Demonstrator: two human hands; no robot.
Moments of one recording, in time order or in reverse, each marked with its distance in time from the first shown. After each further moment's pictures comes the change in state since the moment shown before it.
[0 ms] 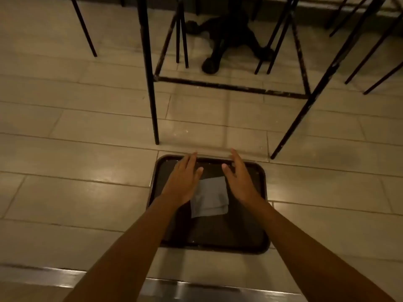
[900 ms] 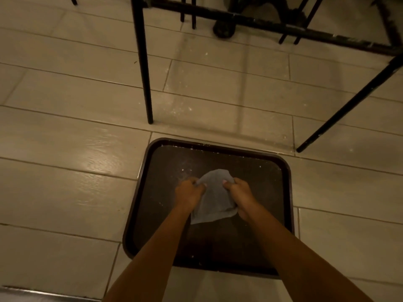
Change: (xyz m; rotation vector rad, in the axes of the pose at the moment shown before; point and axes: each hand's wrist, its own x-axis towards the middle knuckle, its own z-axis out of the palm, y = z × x) left_hand 0.054 -0.075 0.111 -0.523 -0.061 -0.514; right_hand 0.050 0.106 0.065 0.202 -0.017 0.655
